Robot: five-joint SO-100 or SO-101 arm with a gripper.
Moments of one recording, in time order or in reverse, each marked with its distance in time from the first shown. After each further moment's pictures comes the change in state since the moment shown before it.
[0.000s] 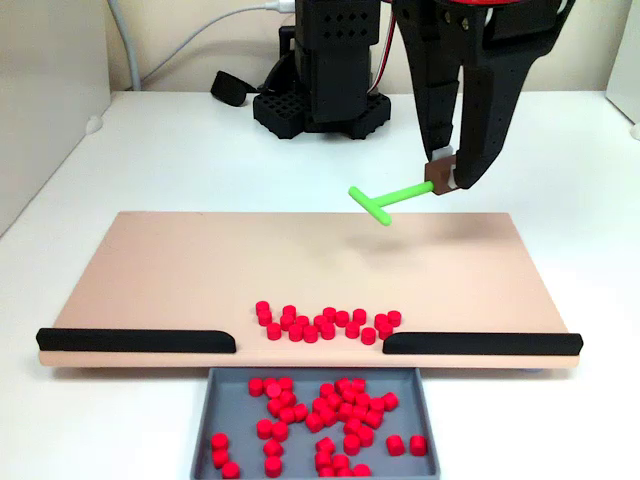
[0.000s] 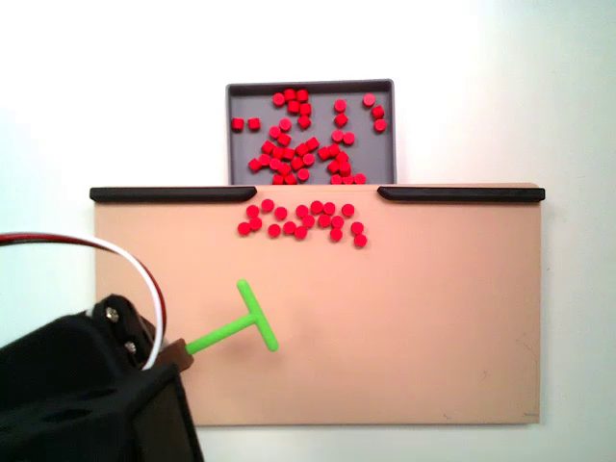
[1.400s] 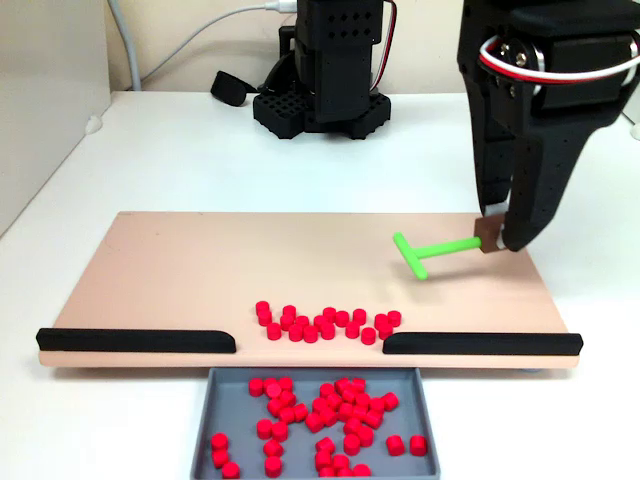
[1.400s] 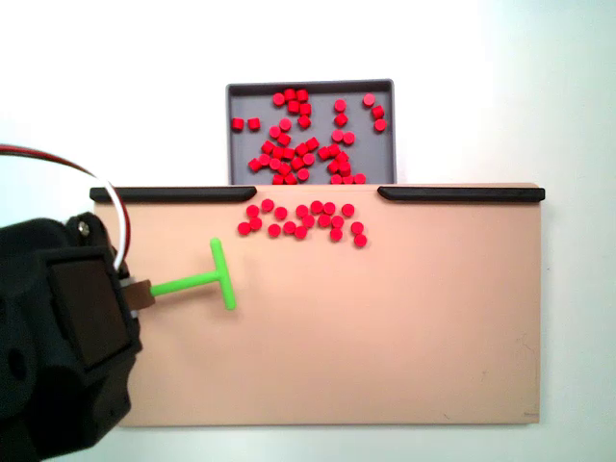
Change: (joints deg) arm -2.8 -20.3 -23.6 3.5 14.9
